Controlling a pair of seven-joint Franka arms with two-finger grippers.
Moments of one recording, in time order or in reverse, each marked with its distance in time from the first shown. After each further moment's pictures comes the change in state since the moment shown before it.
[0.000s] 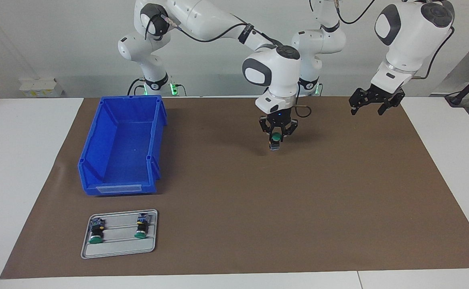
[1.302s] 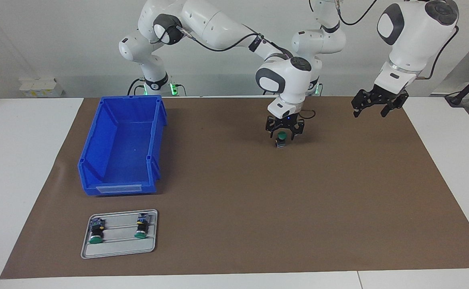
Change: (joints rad) left arm -0.001 0.033 -0.003 0.054 0.000 0.004 -0.016; right arm 0.140 0.192 -0.001 0.114 -0.001 -0.019 0.001
